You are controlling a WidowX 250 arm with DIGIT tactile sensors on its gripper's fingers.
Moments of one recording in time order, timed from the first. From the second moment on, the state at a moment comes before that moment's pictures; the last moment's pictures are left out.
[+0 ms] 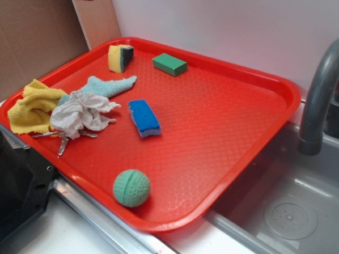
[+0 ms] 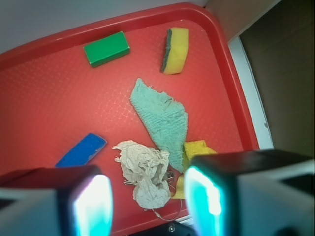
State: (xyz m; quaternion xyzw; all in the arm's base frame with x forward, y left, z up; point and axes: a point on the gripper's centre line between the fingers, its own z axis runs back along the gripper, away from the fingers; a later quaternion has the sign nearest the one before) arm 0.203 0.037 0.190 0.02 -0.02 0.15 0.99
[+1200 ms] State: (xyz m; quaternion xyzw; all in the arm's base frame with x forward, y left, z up) arm 0.329 0.132 0.049 0.04 -0.01 0.33 0.94
